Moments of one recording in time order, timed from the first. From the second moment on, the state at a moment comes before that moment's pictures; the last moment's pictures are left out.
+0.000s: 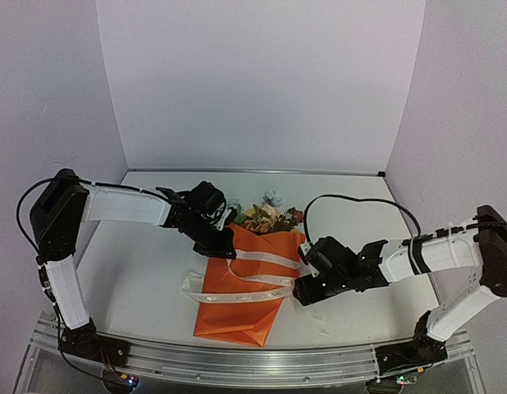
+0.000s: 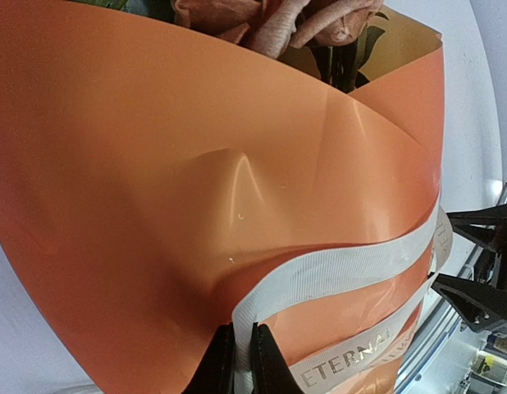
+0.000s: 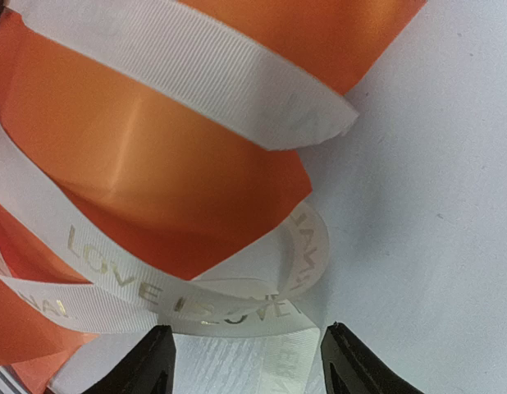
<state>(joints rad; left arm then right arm) -0.80 1.85 1.23 -0.42 0.31 -0.51 1.00 1.54 0.74 -0.27 0.13 0.58</state>
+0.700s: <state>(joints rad) -0.75 1.85 1.29 -0.42 0.27 -0.55 1.00 1.59 0.70 -0.22 0.18 0.61</state>
